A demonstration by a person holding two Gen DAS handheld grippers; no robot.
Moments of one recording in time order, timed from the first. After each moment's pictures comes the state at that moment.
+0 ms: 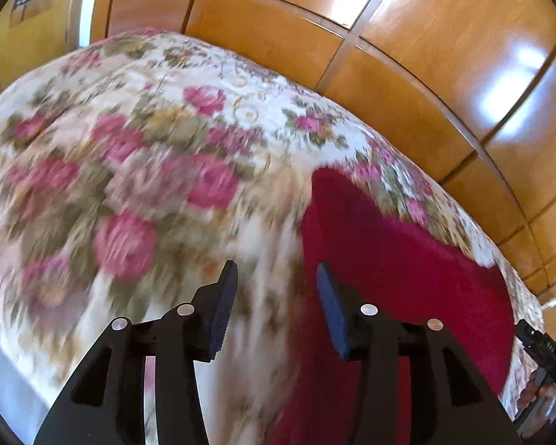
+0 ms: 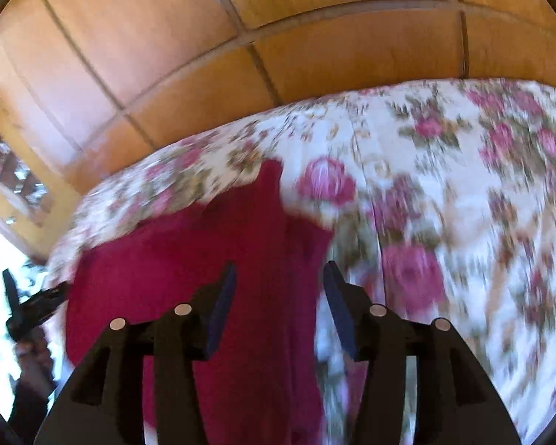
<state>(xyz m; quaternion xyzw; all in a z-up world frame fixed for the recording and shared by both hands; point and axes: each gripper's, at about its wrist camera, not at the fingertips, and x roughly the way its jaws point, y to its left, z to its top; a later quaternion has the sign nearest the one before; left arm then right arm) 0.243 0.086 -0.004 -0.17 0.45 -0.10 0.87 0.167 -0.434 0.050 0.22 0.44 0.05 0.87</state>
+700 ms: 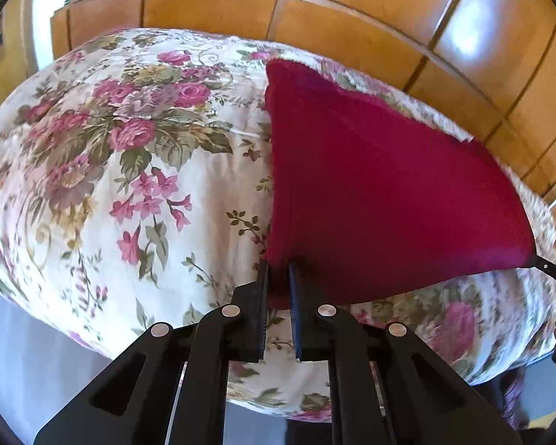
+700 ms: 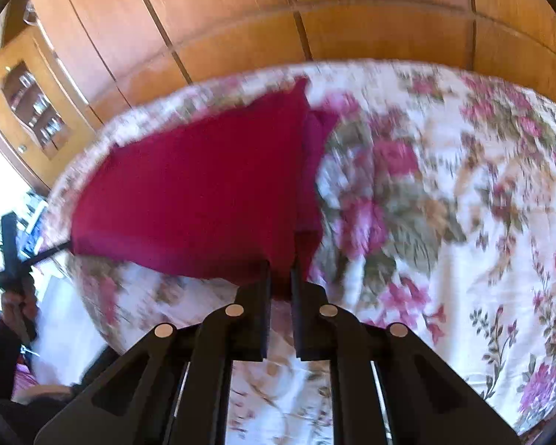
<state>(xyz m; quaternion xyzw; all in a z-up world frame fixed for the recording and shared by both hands) 0.145 0.065 -0.026 -0.04 0.48 -0.16 0.86 0.086 -0.400 0.015 0.12 0.50 0.05 0.86</state>
